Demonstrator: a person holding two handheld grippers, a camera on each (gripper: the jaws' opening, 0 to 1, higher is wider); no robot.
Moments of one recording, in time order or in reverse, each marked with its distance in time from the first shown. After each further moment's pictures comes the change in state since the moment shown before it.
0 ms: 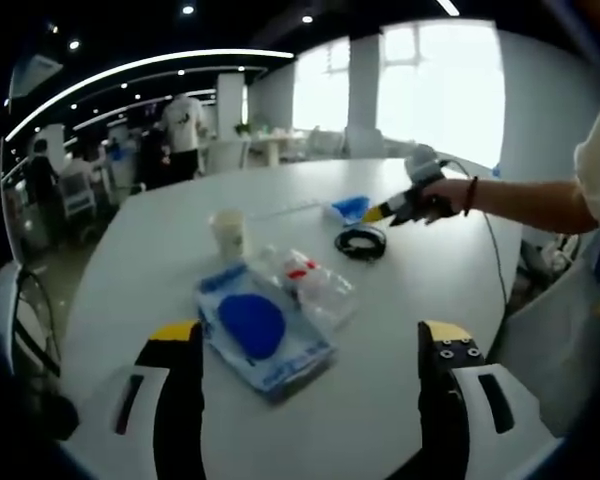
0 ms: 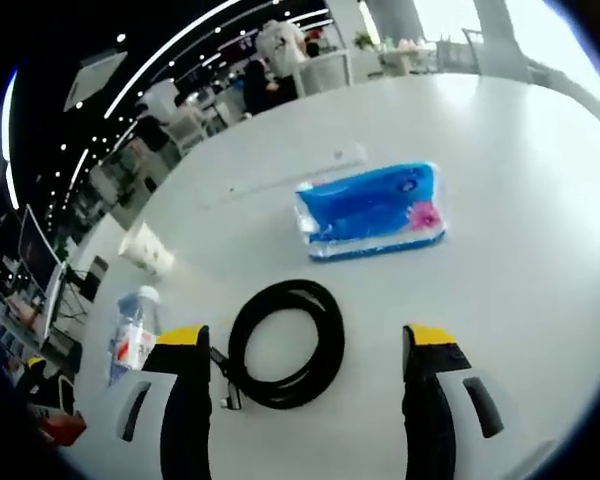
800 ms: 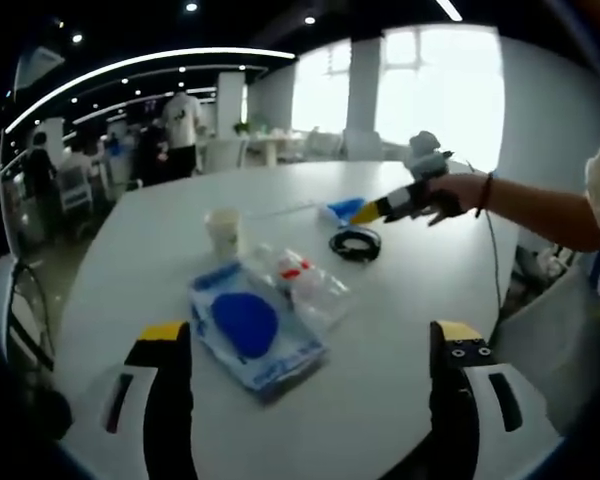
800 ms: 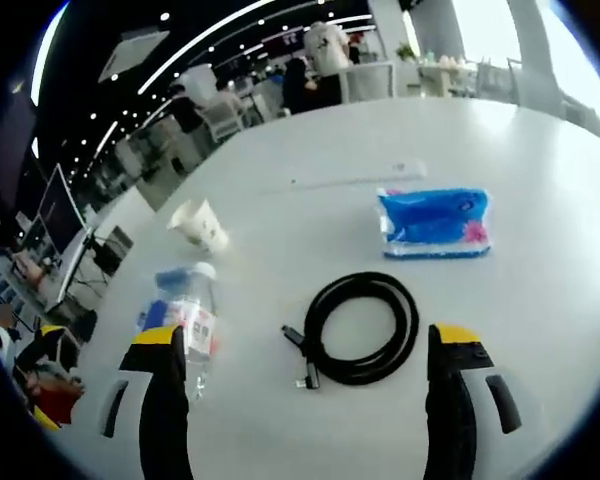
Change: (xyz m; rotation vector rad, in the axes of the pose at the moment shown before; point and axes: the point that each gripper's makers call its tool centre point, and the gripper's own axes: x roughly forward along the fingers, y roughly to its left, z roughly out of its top) left arm -0.001 -0.006 -0.001 -0.024 -0.003 -0.017; right arm -0.014 0.062 -0.002 -0.128 0.005 0.083
